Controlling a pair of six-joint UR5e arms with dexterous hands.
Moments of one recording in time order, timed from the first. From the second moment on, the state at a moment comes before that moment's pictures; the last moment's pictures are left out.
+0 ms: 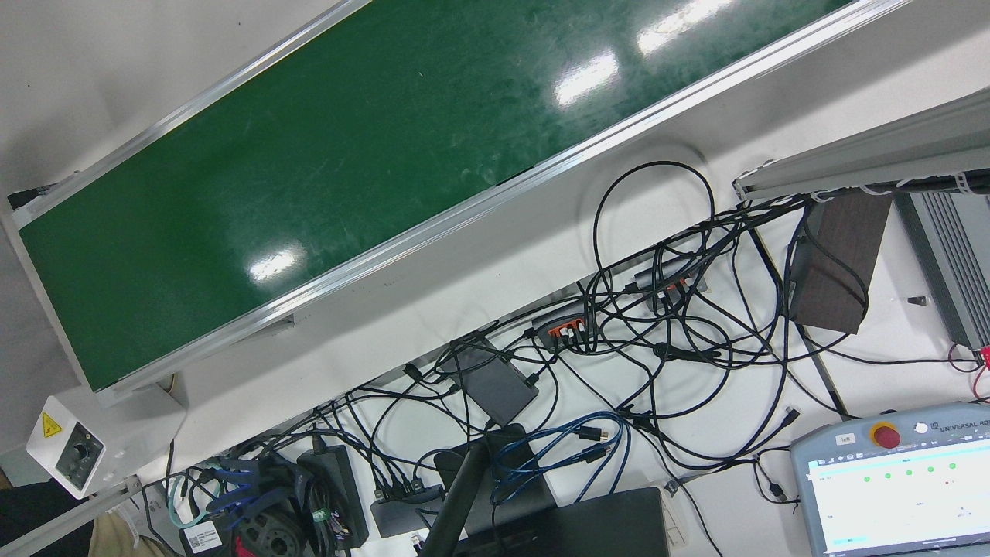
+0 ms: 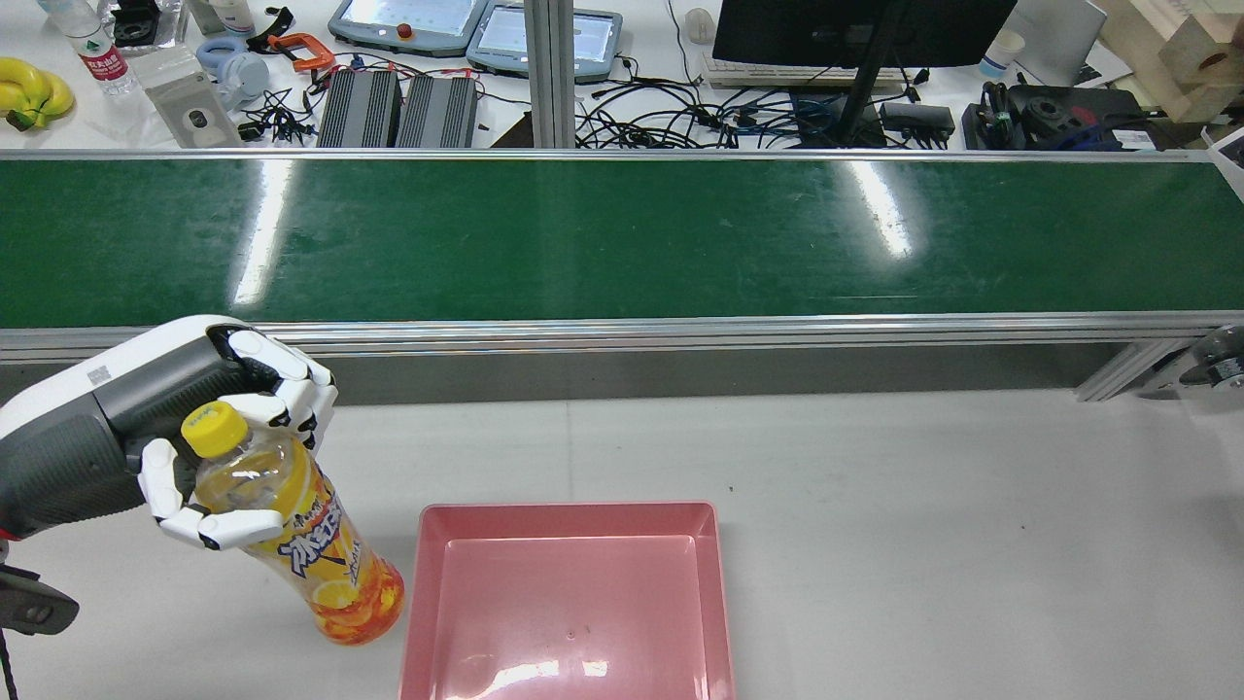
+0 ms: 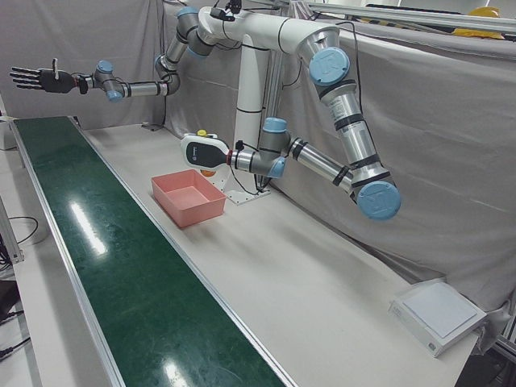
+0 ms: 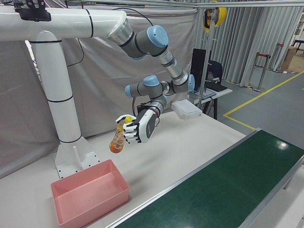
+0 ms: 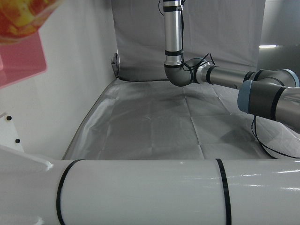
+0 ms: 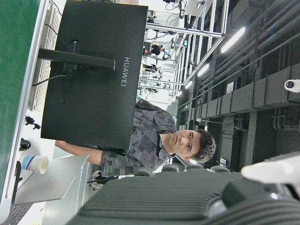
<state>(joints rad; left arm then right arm) -0.54 -1.63 -2.49 0.36 1.36 0.51 1.53 -1.55 1.61 -3.11 -1.57 -0.10</state>
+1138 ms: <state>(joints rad) -0.35 -1.86 -2.47 0.55 1.17 0.61 1.53 -1.55 1.61 -3.11 -1.57 -0.10</state>
